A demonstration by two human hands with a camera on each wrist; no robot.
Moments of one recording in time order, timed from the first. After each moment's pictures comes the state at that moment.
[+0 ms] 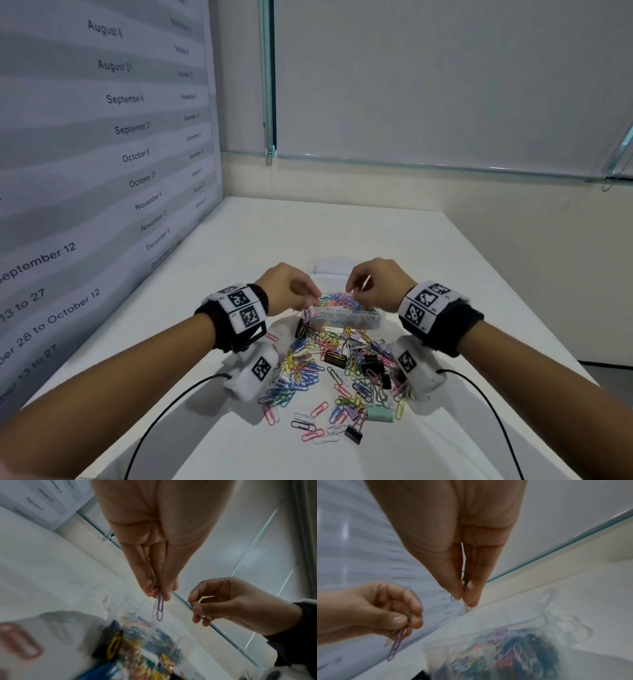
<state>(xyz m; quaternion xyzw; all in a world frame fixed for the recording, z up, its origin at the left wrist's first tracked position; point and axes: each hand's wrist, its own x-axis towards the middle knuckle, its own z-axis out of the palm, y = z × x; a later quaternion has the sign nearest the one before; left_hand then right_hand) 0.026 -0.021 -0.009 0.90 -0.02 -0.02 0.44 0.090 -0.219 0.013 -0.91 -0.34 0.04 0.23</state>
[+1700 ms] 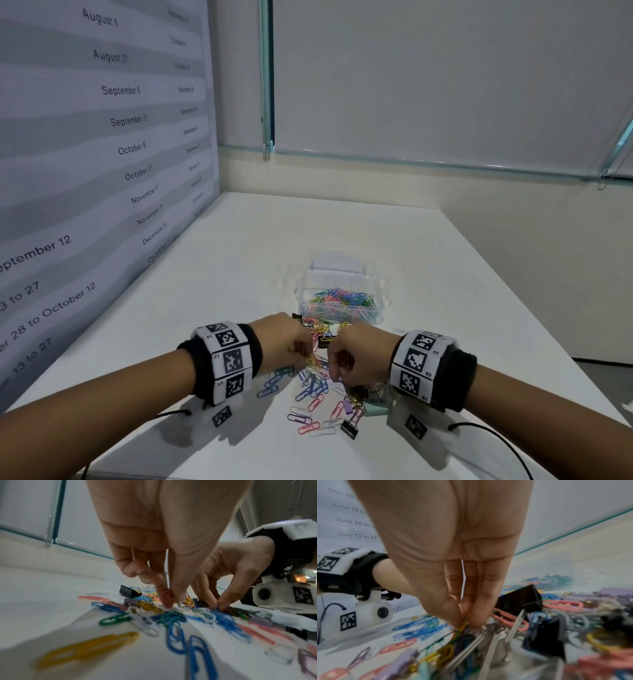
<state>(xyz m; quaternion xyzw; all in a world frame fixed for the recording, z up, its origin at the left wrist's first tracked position) -0.020 -0.043 -0.033 0.98 -0.15 -0.13 0.10 0.025 -0.216 -0.025 -0.86 -0.47 0.20 0.07</state>
